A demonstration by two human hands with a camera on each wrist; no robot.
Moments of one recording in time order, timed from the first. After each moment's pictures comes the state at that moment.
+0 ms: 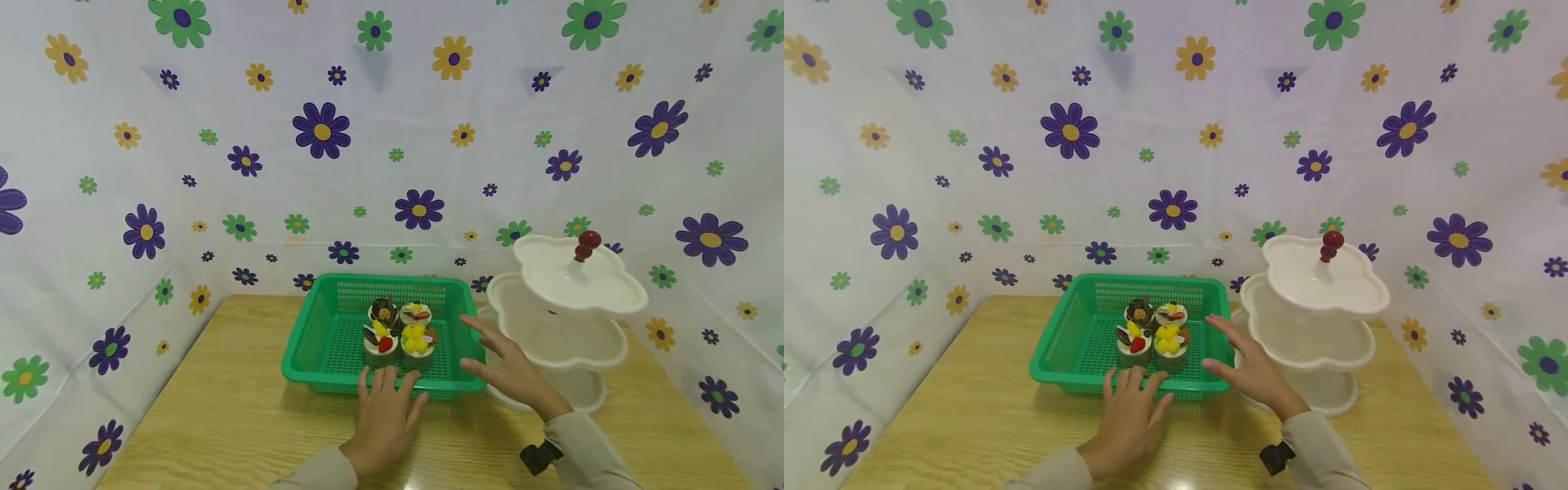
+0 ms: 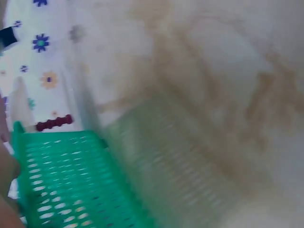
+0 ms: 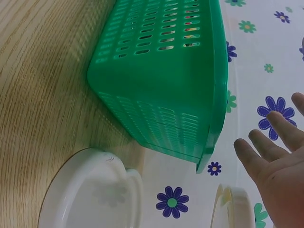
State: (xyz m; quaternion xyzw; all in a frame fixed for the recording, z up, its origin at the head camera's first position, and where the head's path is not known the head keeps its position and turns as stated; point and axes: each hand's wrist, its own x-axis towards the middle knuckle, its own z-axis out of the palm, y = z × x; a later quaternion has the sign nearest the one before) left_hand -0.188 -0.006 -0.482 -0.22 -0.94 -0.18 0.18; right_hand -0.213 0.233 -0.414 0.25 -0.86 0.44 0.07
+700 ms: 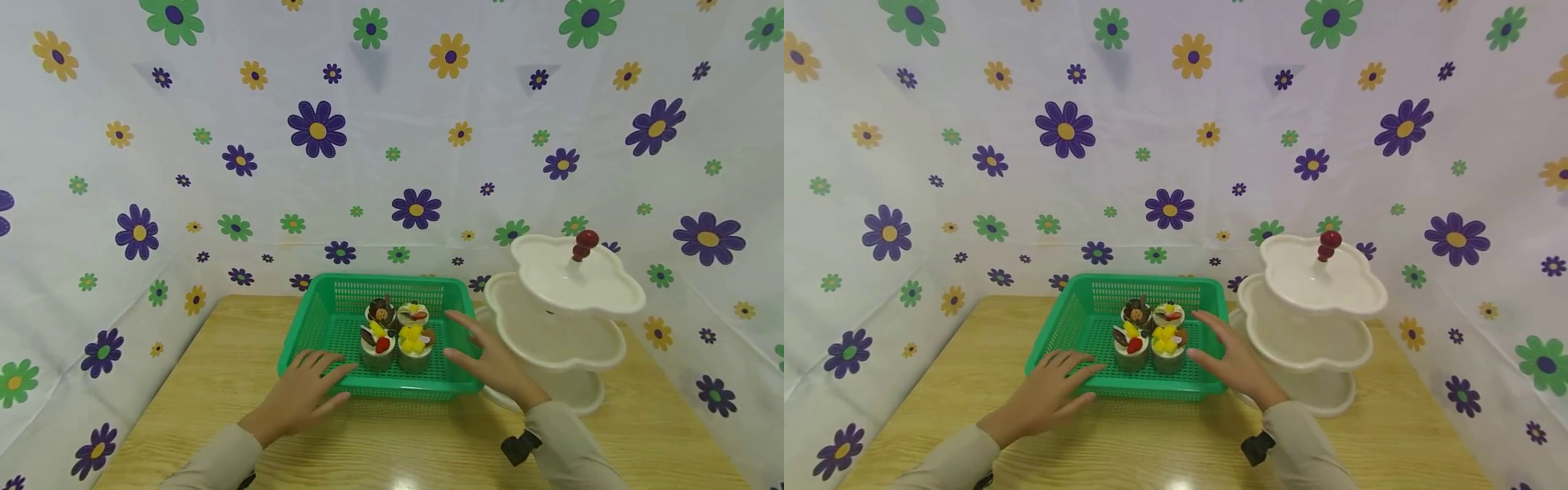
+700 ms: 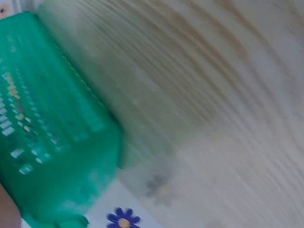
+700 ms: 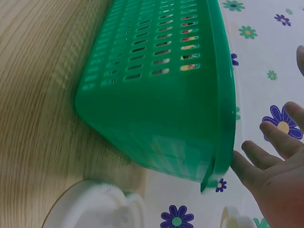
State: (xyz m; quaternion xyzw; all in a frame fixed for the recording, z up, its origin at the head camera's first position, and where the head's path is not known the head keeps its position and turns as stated) left_hand -0.235 -0.142 -0.470 -0.39 -0.90 -0.07 0.19; right_hand -0.228 0.216 -0.414 0.20 -0.87 0.45 0.03
